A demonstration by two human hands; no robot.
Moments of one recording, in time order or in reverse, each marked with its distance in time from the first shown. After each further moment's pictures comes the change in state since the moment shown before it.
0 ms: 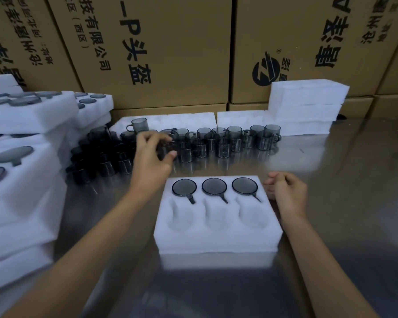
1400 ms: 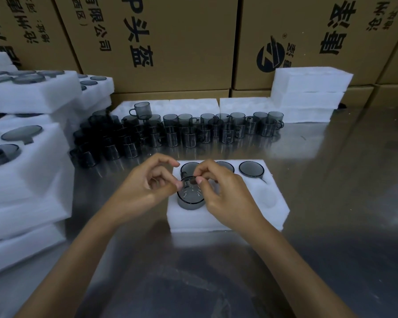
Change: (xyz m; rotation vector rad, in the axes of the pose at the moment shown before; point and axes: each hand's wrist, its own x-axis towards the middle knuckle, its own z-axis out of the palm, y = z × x) left_hand -0.077 0.015 -0.071 -0.329 -0.509 -0.155; right_hand -0.127 -0.036 0.046 -0.343 -0.665 -0.674
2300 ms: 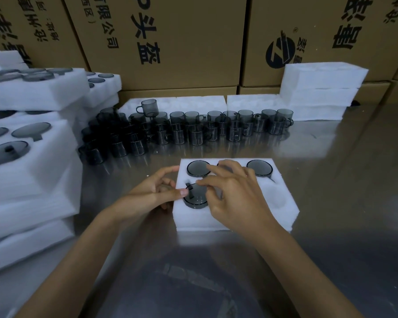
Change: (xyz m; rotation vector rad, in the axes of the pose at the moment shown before) left_hand 0.006 -0.036 -0.005 -0.183 -0.155 -0.325; right_hand -0.002 0.006 0.001 -0.511 -0.066 -0.077
